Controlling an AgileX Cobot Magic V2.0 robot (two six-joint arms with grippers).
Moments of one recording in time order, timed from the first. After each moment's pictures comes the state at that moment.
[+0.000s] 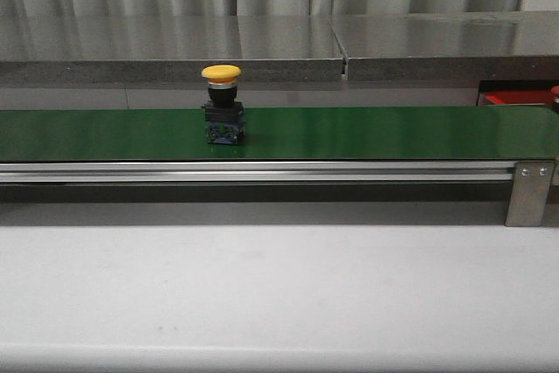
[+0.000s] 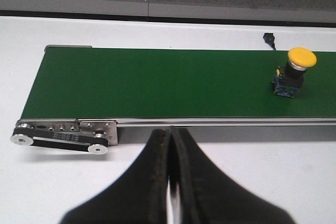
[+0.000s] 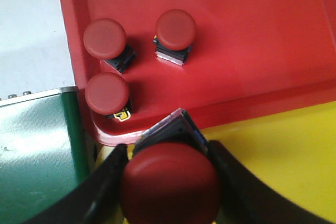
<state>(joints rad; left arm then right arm) -0.04 0.61 -0.68 -0.19 0.64 0.04 -0.32 1.84 -1.72 0.05 0.98 -0.01</state>
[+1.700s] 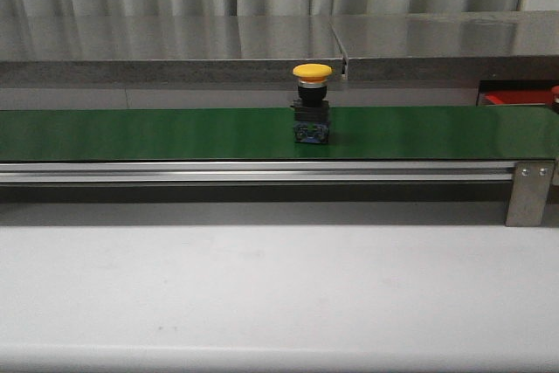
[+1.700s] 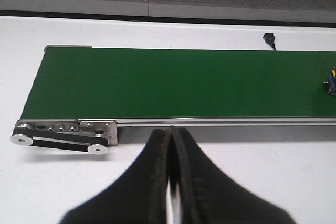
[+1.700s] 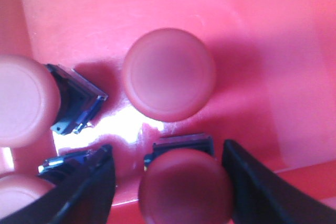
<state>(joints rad) -0.04 0.61 -0.68 -0.19 0.64 0.04 -0.35 2.18 -1.84 0.11 0.83 -0.04</state>
